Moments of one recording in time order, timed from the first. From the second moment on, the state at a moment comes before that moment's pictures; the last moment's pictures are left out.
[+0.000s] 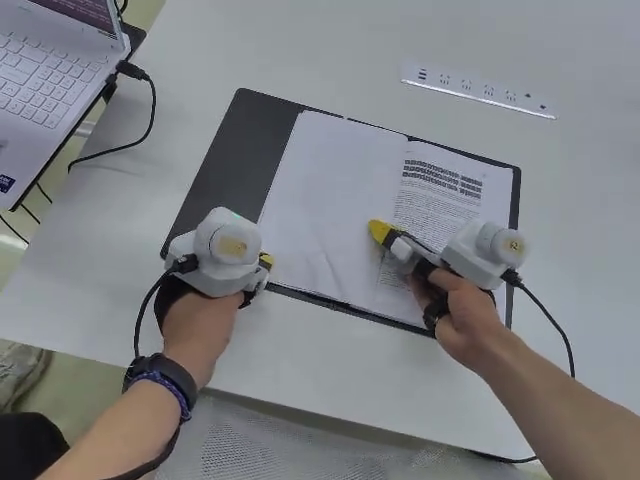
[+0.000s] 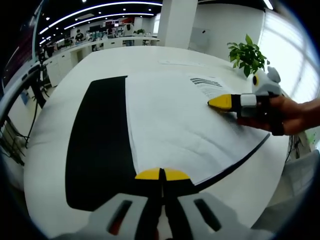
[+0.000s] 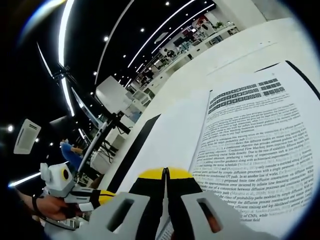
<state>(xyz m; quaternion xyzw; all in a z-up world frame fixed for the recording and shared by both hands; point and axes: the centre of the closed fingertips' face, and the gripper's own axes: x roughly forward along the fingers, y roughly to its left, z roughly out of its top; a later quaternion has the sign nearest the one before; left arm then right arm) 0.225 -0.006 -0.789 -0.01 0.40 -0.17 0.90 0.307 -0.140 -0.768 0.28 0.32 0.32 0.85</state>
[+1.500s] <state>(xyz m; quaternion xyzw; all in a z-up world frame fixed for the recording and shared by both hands) 0.225 -0.006 -0.792 0.01 0.39 -0.18 0.90 0.425 -0.152 -0.762 0.37 0.24 0.21 0.87</state>
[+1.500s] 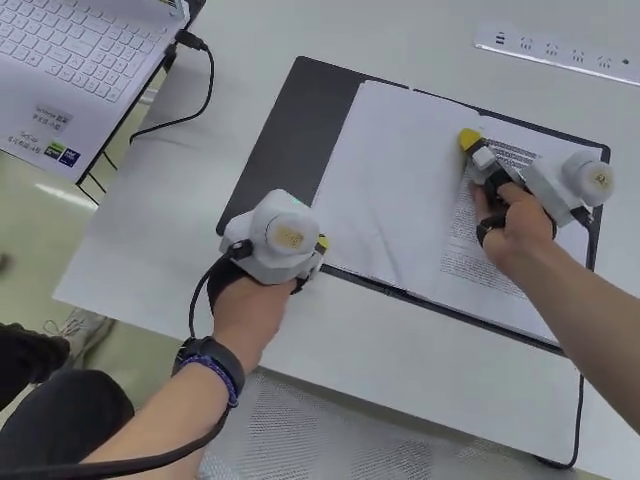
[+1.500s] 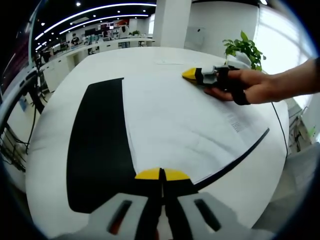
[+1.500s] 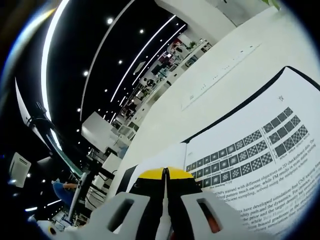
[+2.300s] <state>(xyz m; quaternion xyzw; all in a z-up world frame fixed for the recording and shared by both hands) 0.223 -0.005 -0.791 0.01 0.39 -0.18 0.90 0.476 -0.158 -0.767 0.39 0.23 0.18 0.87</state>
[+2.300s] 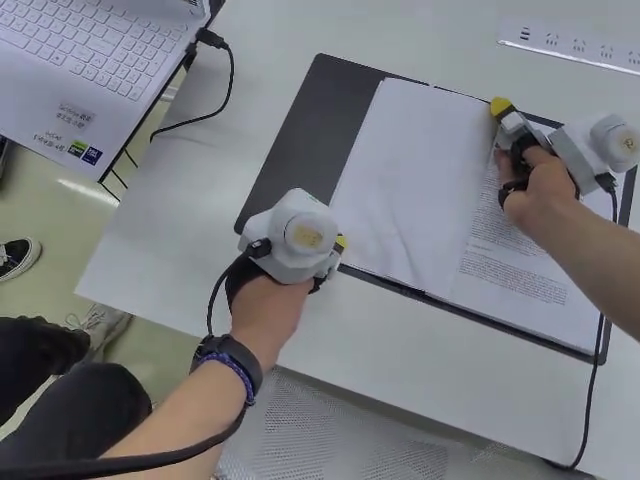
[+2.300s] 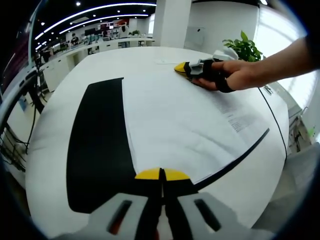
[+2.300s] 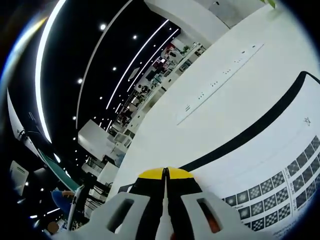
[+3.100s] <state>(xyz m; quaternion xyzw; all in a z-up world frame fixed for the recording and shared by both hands) 0.225 -0.005 -0.790 0.01 0.39 -0.19 0.90 0.421 -0.147 -0.761 0.34 0.24 0.25 0.87</state>
